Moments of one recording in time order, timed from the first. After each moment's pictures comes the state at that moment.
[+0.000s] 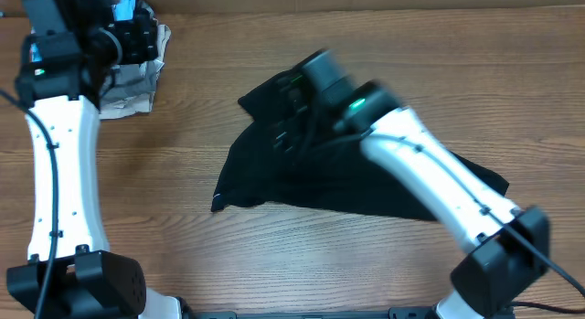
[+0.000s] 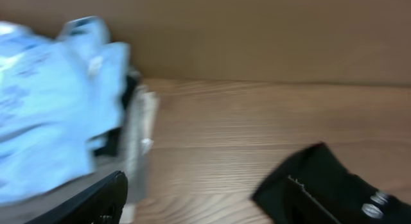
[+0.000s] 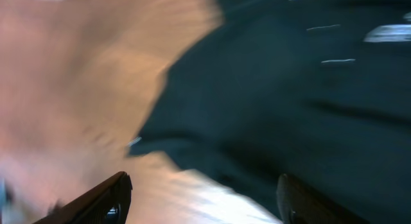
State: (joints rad) left arm 0.16 1.69 1.72 -0.67 0.29 0.02; right arm 0.56 1.79 1.65 -0.96 -0.27 0.43
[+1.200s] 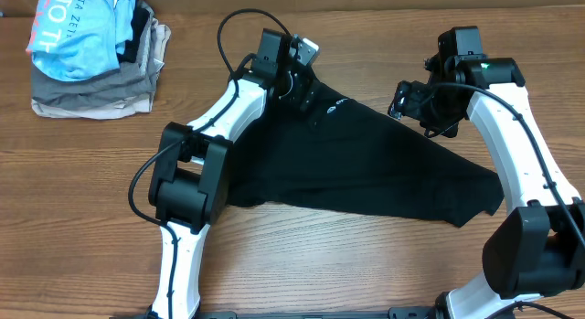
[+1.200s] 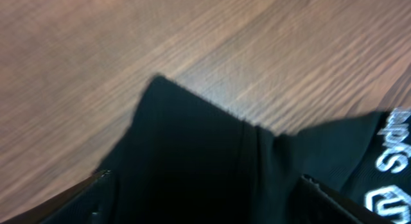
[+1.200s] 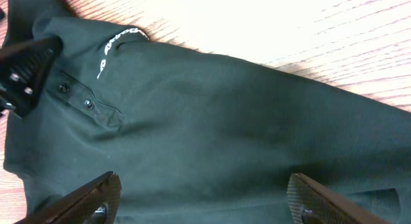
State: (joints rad) left arm -0.36 2.31 1.74 -0.31 0.21 0.21; right arm 0.06 1.78 1.55 -1.08 -0.20 0.36
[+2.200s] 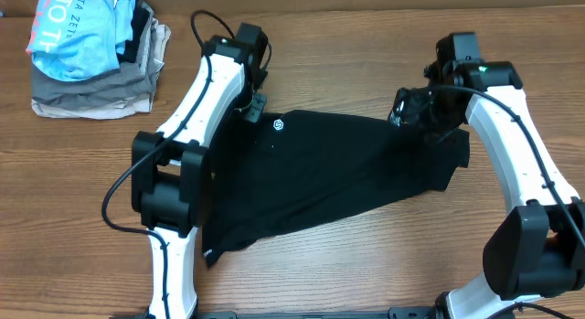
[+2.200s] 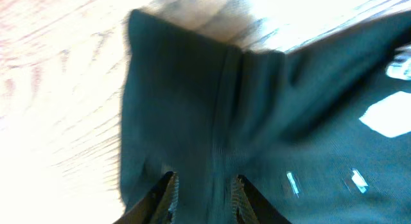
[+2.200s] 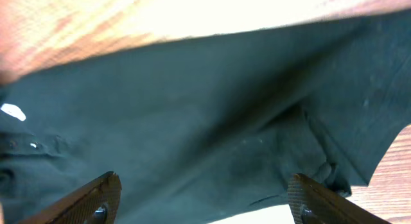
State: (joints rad) left arm -0.29 2.24 1.97 -1.25 -0.14 0.06; right arm 0.05 1.77 1.48 -1.09 -0.20 0.36
